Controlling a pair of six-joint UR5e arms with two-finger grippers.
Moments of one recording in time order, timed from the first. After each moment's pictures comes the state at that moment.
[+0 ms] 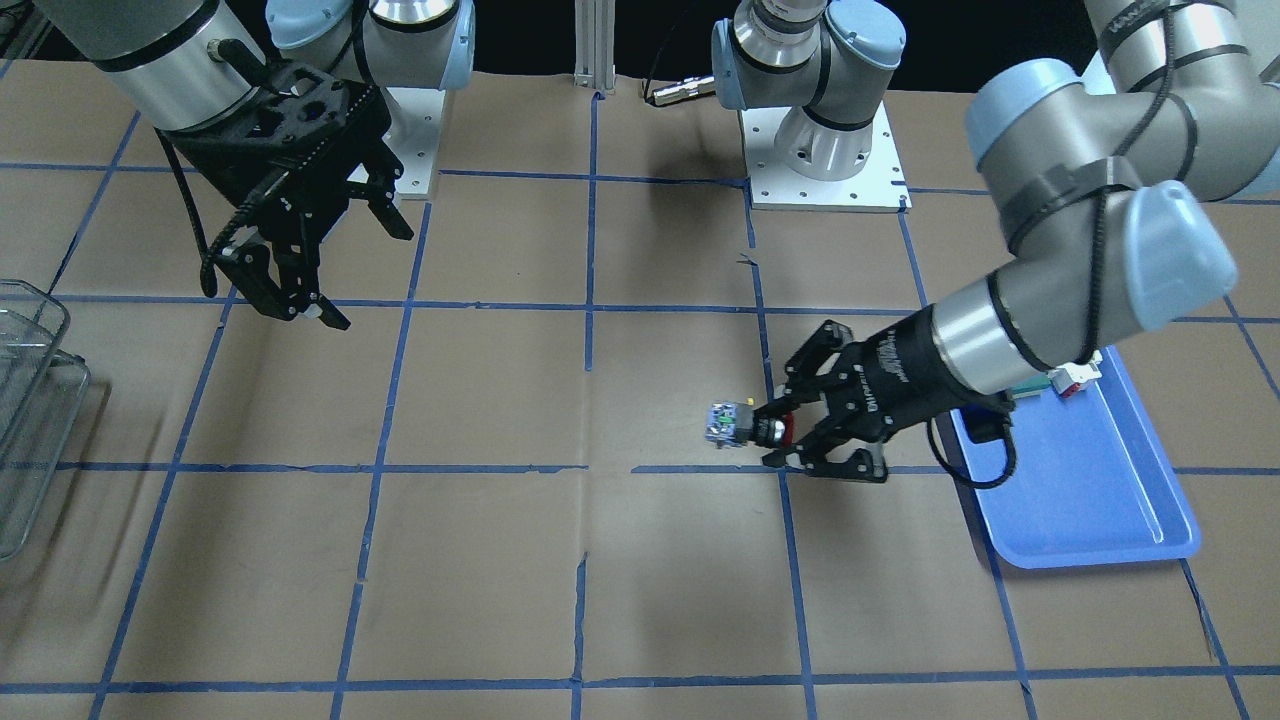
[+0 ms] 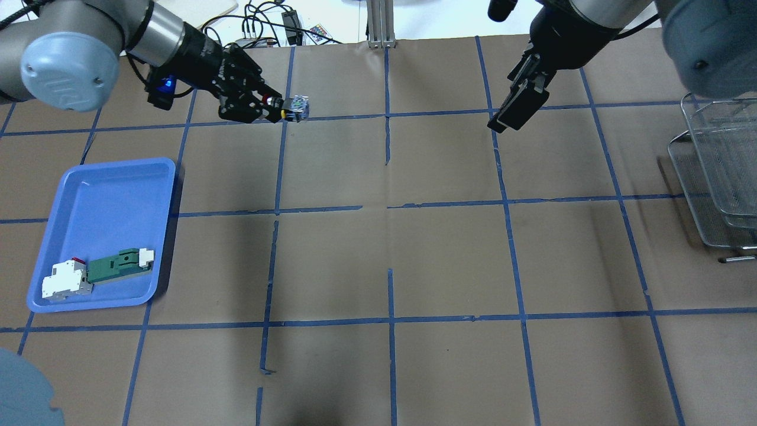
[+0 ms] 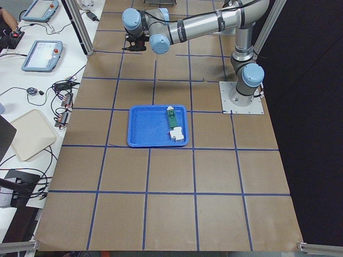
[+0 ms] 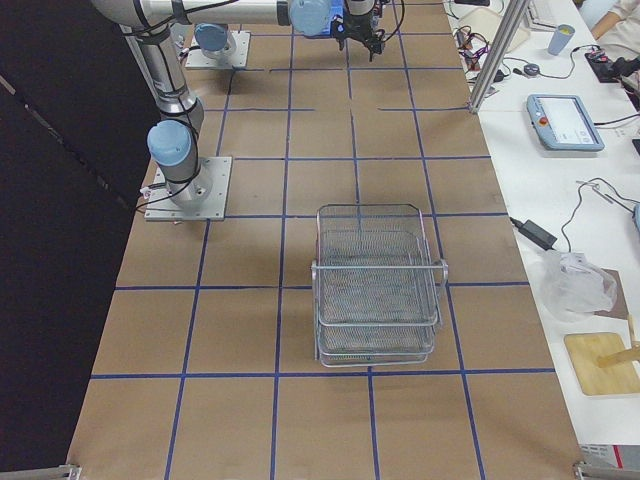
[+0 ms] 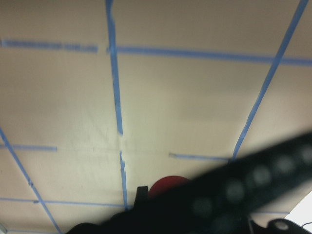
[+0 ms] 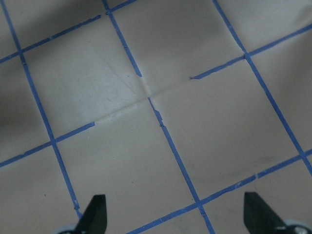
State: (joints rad) left arm -1.48 -1.86 -1.52 -1.36 0.96 -1.56; right arm 1.56 -1.54 1.54 -1.64 -1.25 -1.19
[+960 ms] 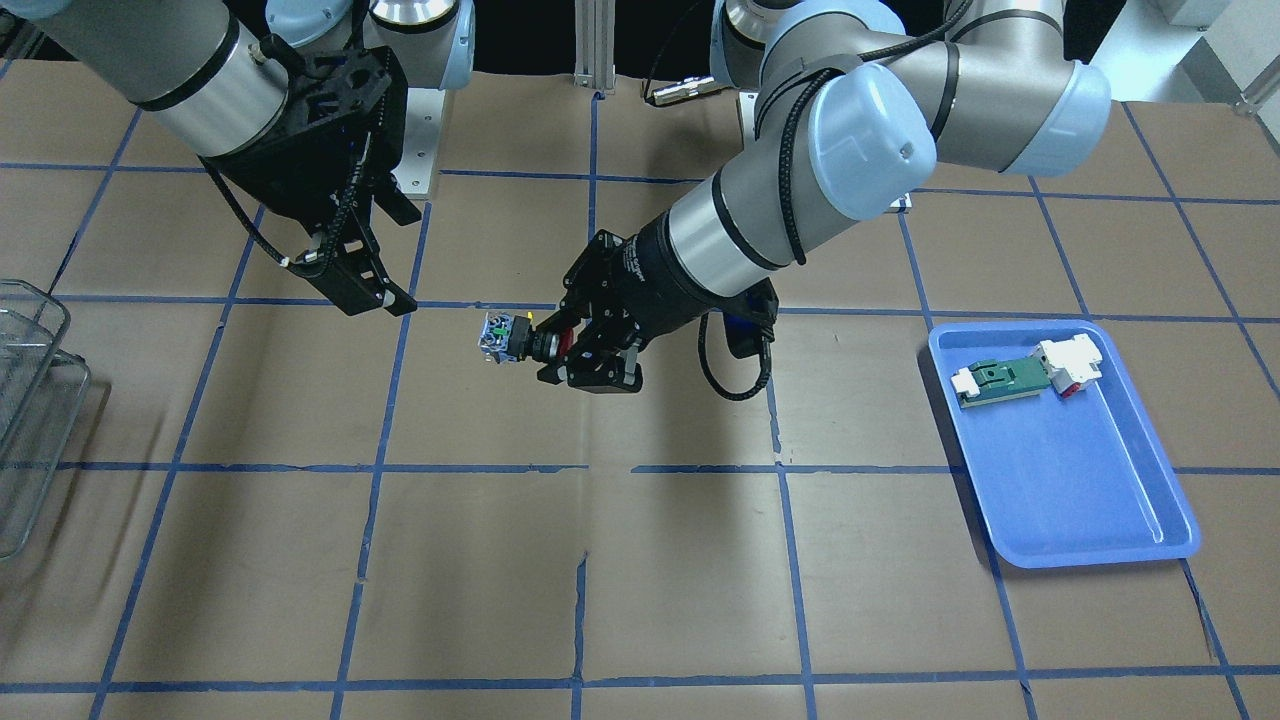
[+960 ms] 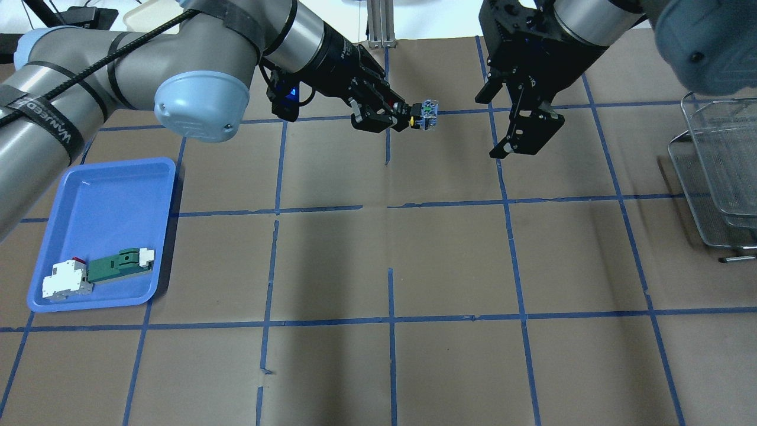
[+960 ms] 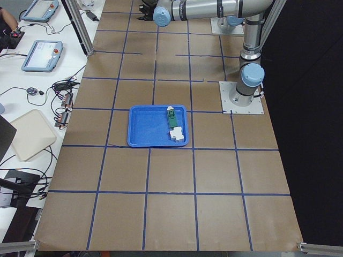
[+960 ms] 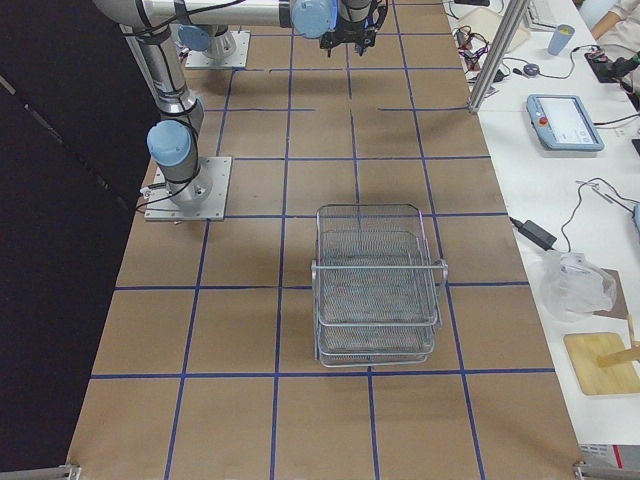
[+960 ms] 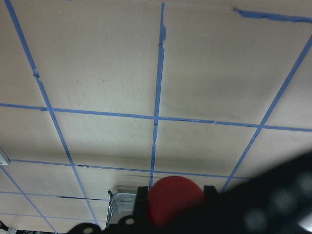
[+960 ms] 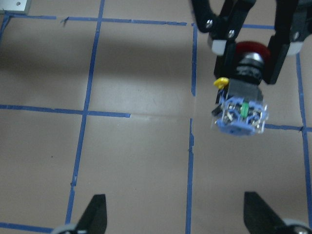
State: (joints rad) left arm -1.76 -1.83 -1.54 -1.18 0.91 -1.90; right arm 1.56 -1.51 1.53 -1.54 -1.15 -1.67
